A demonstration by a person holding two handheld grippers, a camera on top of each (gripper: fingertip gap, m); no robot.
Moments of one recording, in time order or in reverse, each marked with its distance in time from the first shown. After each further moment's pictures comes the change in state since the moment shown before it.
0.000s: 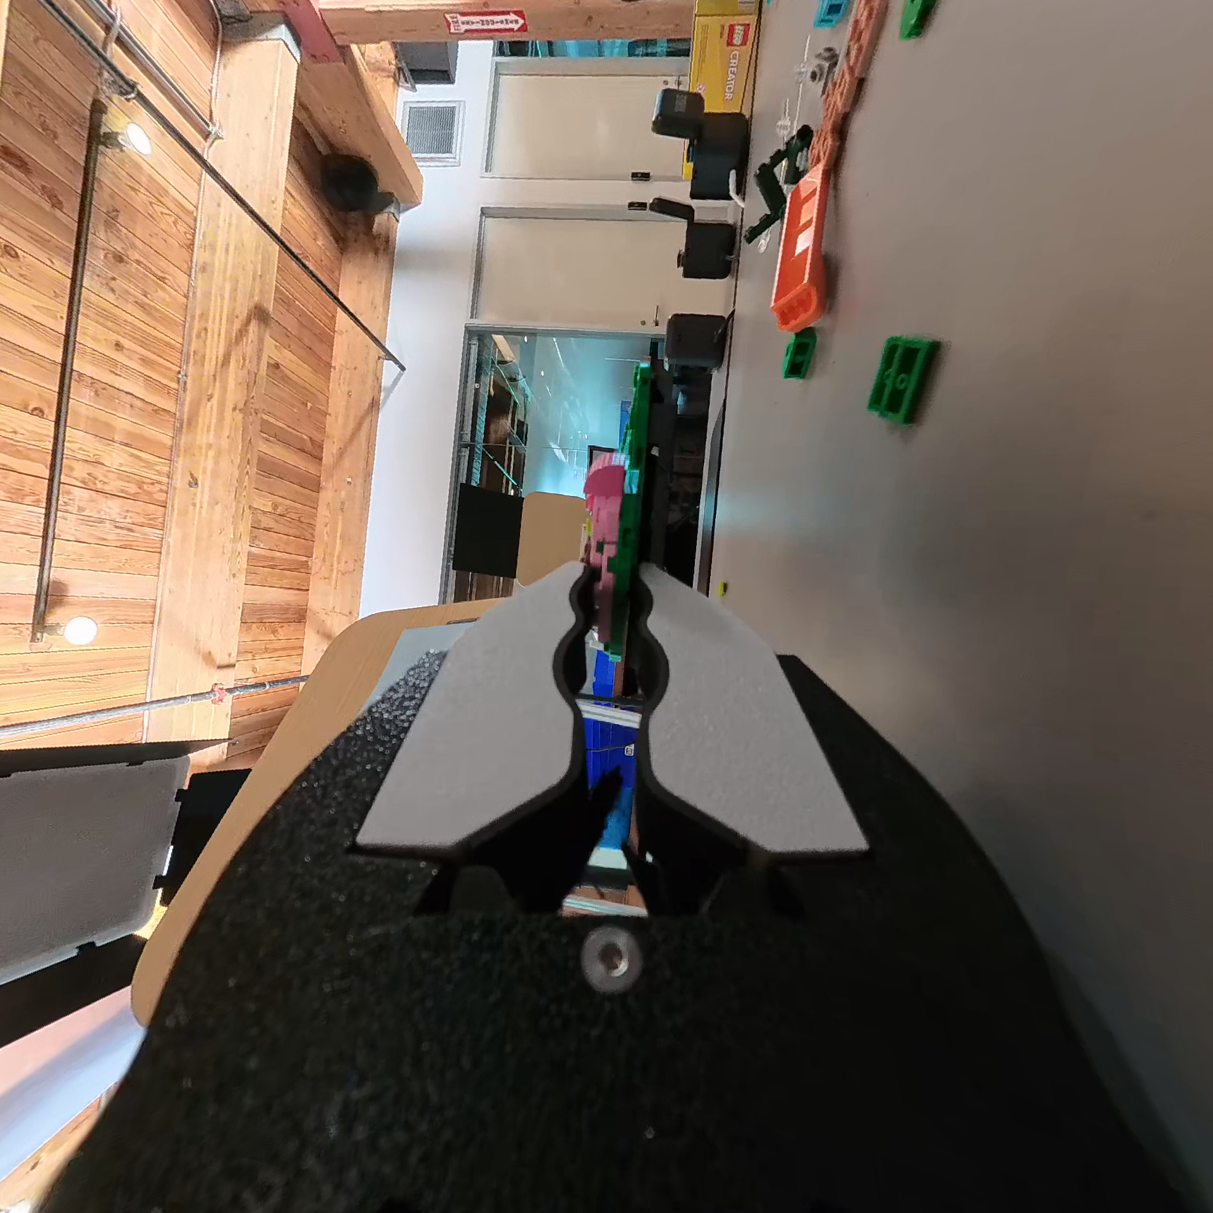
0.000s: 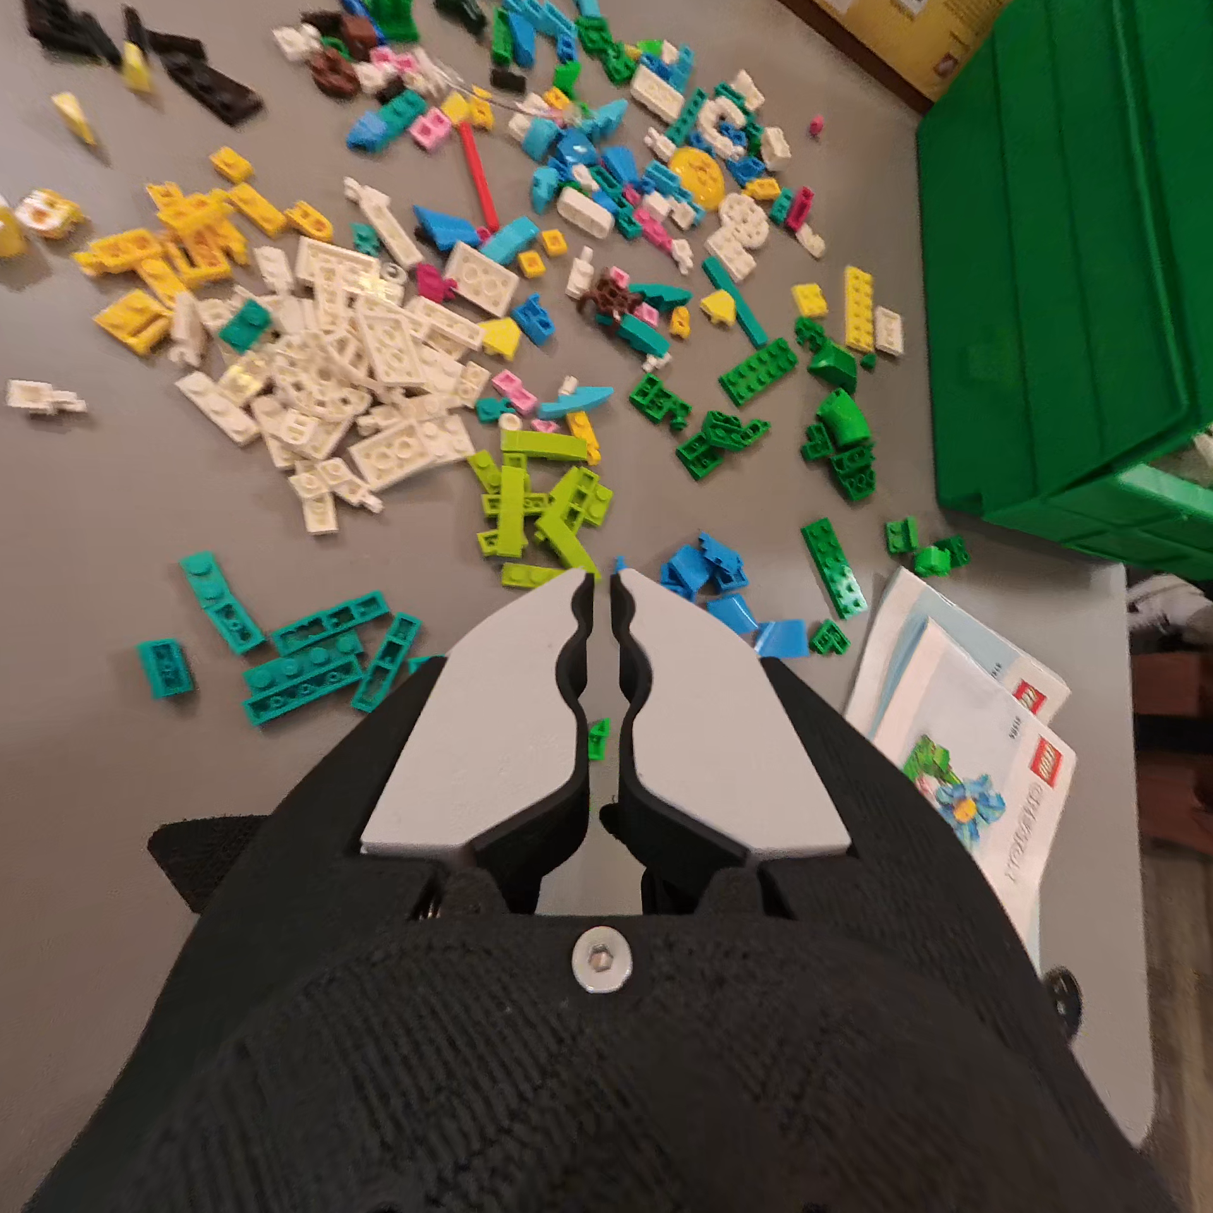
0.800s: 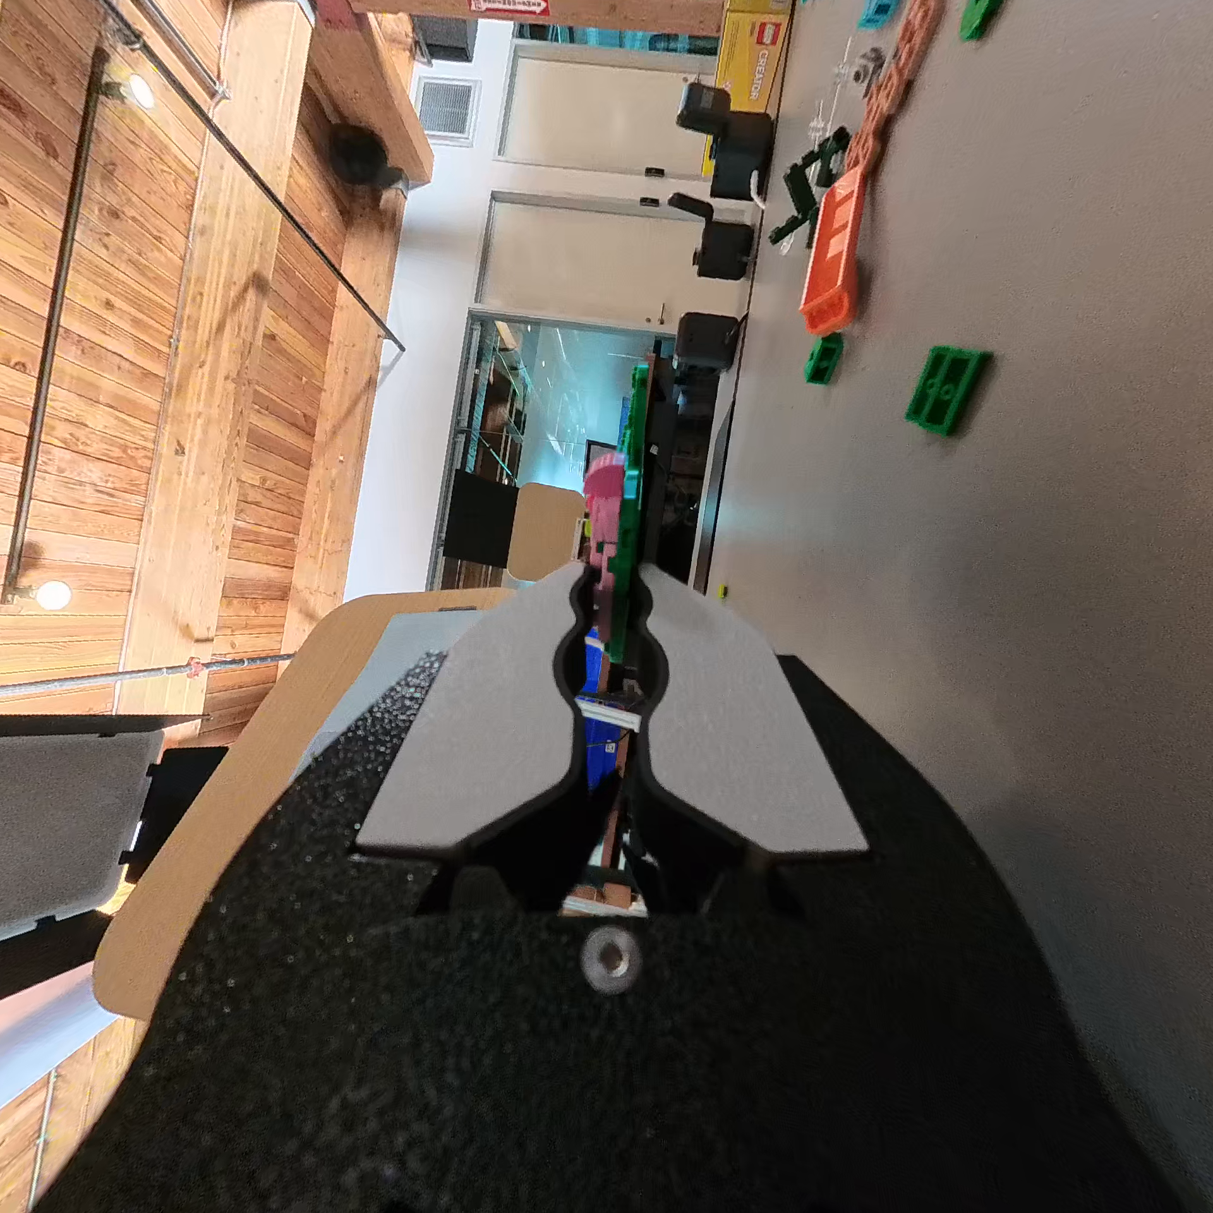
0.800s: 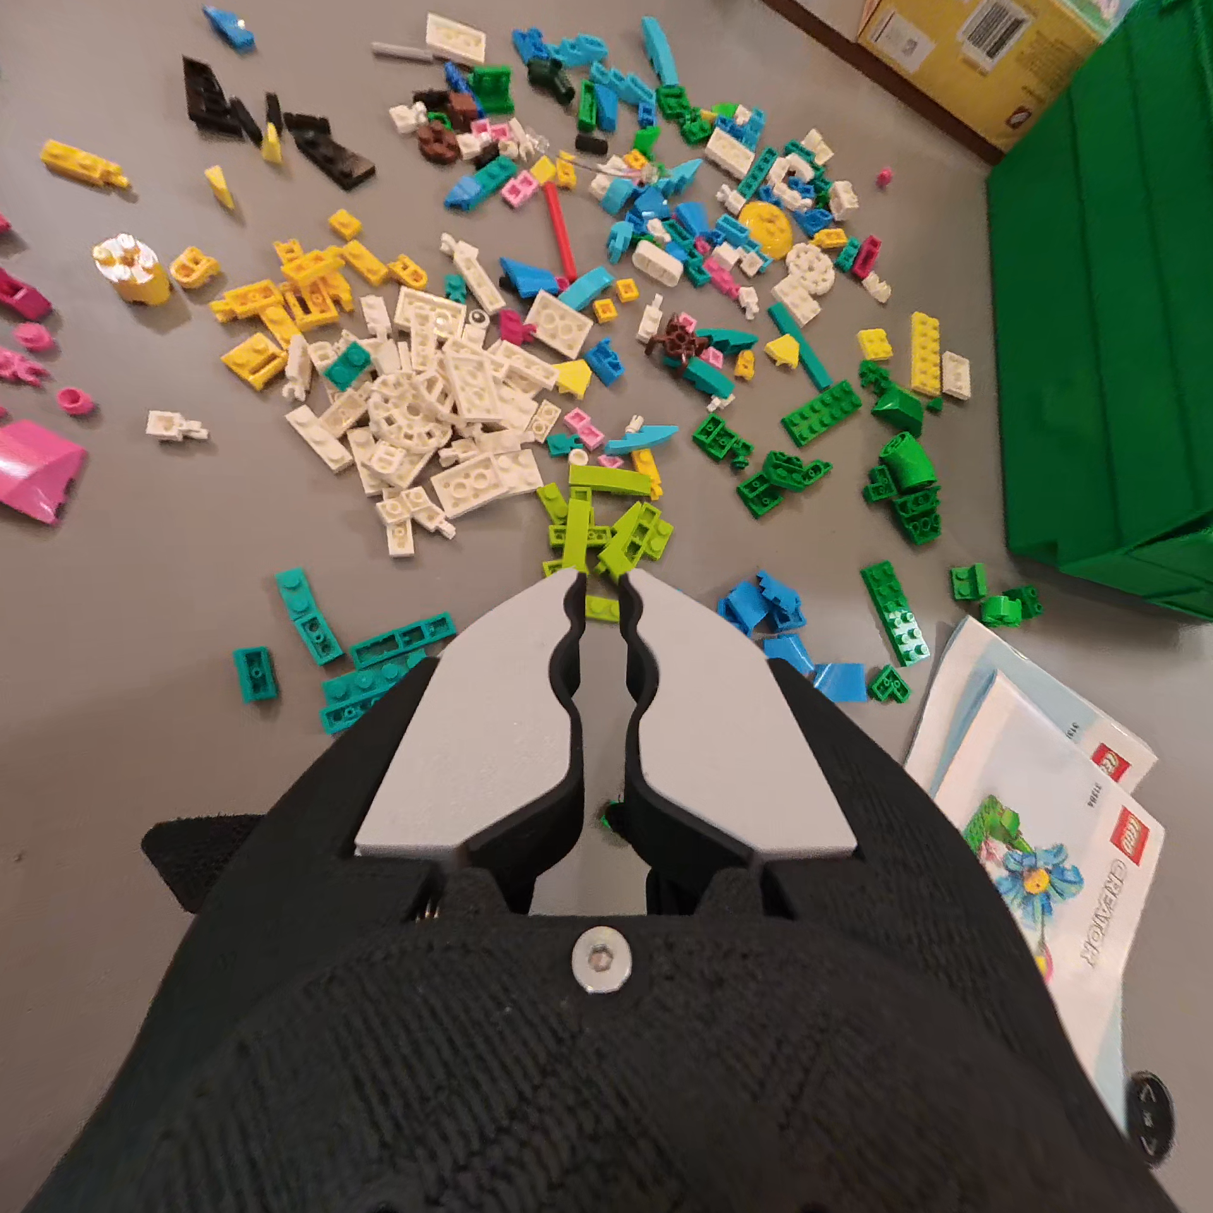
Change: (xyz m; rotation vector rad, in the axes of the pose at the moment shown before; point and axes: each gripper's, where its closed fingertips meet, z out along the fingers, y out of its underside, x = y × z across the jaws) left arm -0.004 0.003 0.003 -0.008 -0.012 -0.063; right arm -0.021 -0.011 0.001 0.059 -0.101 -0.004
